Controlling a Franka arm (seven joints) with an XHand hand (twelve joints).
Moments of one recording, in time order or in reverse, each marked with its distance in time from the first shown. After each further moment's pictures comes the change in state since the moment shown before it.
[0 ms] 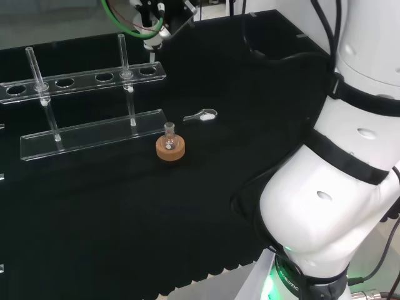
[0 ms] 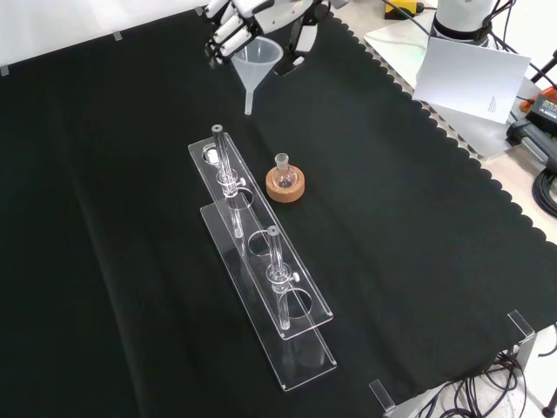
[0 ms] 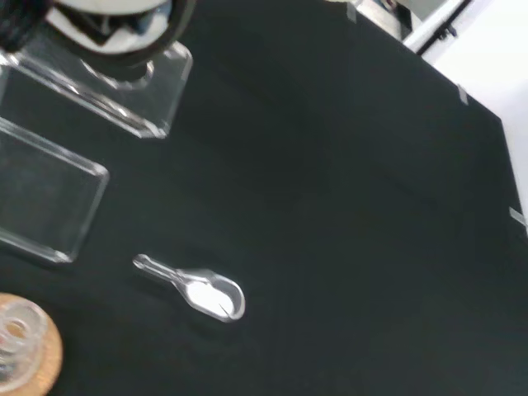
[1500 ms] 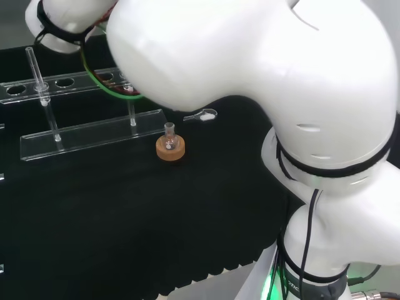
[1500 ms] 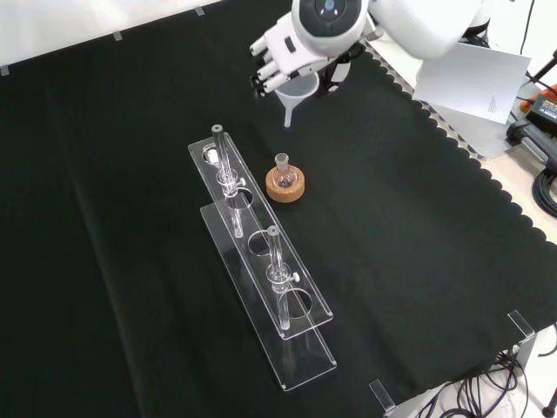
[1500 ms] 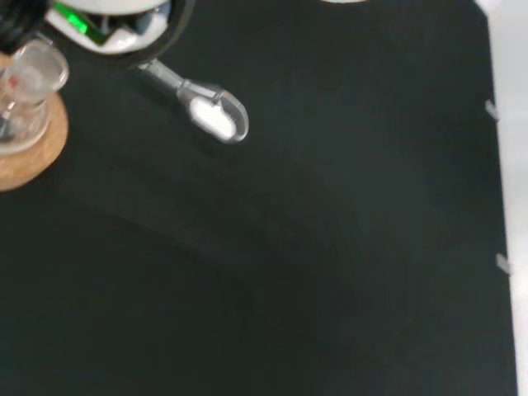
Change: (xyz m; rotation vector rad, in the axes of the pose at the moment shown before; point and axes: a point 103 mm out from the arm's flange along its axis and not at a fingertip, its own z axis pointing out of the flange) arm 0.053 -0.040 0.082 0.197 -0.170 0.019
